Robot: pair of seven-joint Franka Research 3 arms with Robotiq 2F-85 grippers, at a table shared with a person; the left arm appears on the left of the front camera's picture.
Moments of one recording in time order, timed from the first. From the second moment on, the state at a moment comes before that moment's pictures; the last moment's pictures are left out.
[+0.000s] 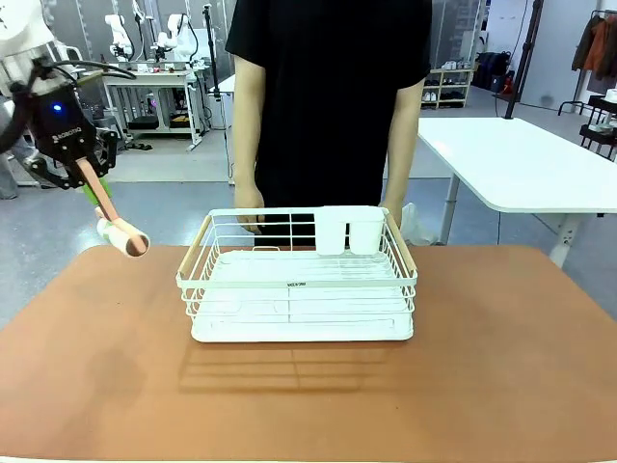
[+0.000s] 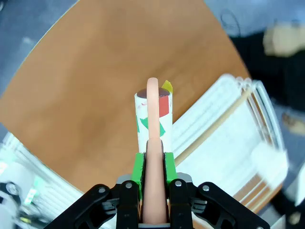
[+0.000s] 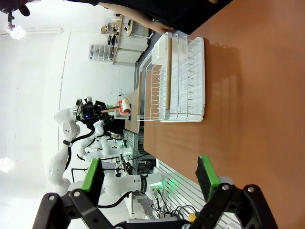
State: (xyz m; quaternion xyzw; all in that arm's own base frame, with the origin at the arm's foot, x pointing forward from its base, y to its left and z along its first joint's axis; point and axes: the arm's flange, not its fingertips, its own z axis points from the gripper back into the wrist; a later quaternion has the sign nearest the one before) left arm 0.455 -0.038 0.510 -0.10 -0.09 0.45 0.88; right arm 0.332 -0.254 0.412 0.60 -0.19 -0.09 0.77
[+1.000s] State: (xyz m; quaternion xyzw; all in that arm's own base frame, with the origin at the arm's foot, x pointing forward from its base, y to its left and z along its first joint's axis) left arm 0.470 -0.013 0.364 -0.18 -0.22 0.66 0.70; right arm 0.332 -0.254 0.412 0.60 -0.19 -0.09 0.77
